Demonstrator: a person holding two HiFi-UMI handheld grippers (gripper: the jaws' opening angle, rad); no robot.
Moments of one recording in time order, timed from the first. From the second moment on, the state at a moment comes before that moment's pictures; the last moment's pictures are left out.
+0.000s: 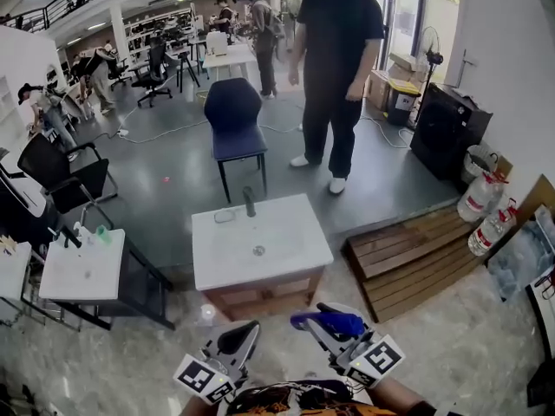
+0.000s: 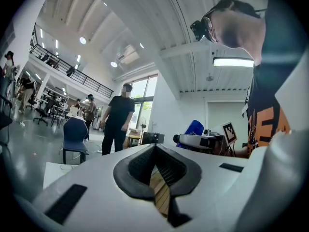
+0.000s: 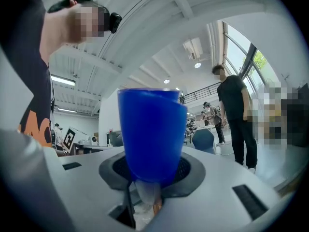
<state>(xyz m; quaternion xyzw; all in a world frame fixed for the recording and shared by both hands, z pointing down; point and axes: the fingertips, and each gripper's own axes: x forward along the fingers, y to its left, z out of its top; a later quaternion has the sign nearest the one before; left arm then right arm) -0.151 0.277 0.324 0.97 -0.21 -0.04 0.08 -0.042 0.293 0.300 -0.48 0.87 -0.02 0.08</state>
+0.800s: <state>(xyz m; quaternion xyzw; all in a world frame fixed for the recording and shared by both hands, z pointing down) -0.068 0.311 0.316 0.96 -0.25 -0.03 0.06 0.046 0.318 0.311 -0.46 0.89 -0.03 0.08</state>
